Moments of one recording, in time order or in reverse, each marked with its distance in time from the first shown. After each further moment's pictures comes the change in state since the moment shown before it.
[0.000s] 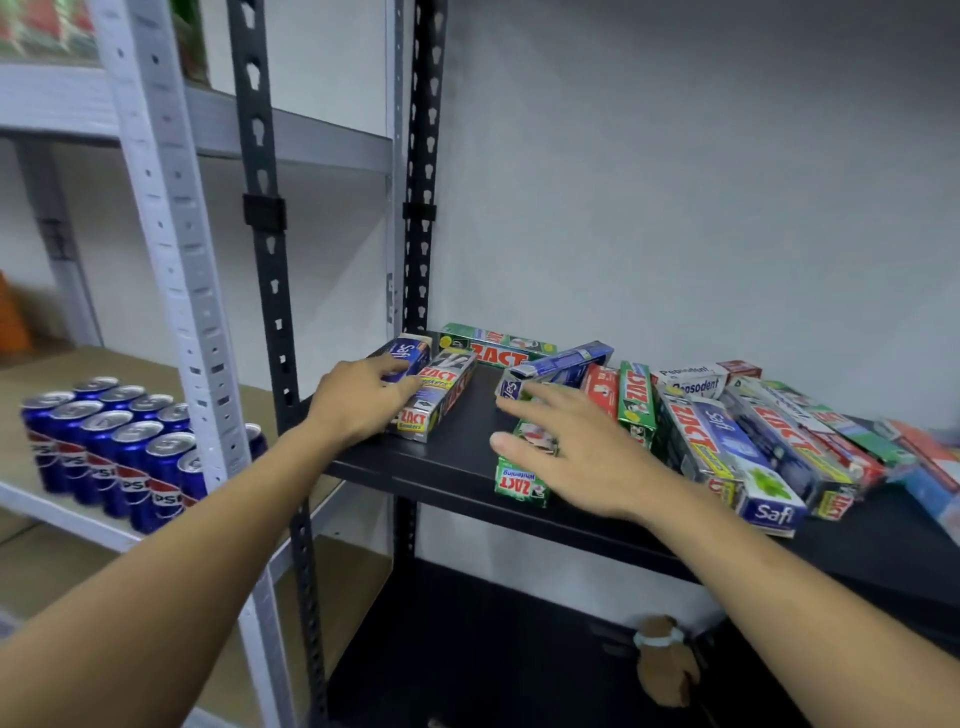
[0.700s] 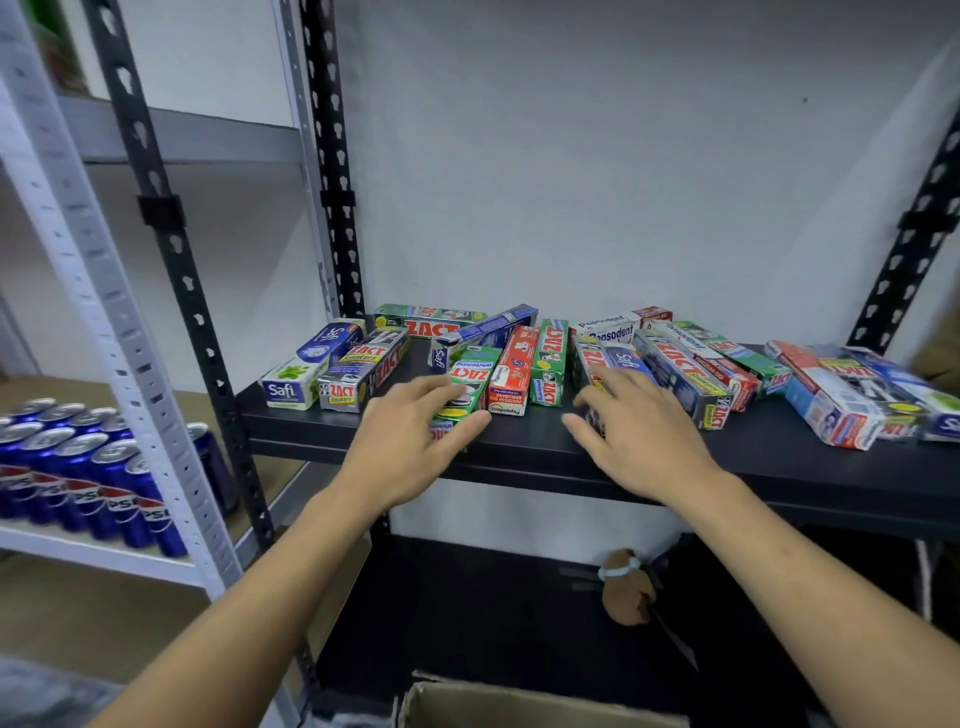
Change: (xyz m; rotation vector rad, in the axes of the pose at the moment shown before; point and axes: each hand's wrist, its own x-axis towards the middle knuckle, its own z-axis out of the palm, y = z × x) left_hand -0.109 0.095 0.048 -0.027 0.010 0.470; right_hand -0.098 0.081 -0.012 -0.362 0.215 0.252
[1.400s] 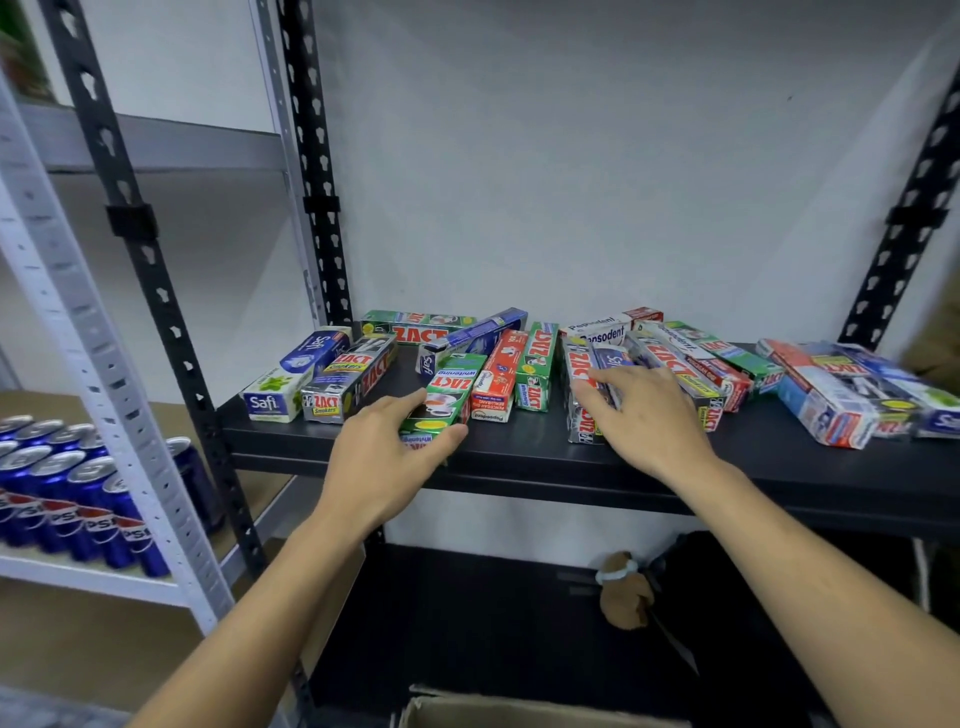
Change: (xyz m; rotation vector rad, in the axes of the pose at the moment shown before) left_hand -0.008 0.008 -0.004 -0.151 0.126 -0.221; right_hand 0.020 0.018 0.006 0.319 0.057 0.288
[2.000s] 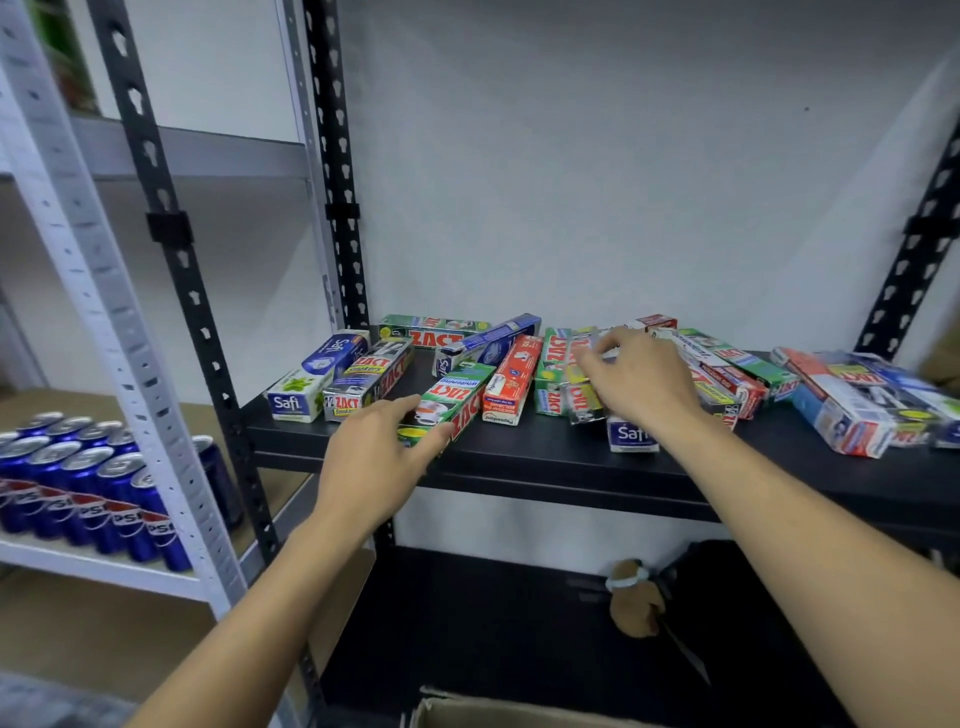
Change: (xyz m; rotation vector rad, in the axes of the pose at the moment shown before) left_hand -0.005 0.000 -0.019 0.160 0.051 -0.030; right_hand 0.031 -0.036 -0.015 0.079 0.079 0.095
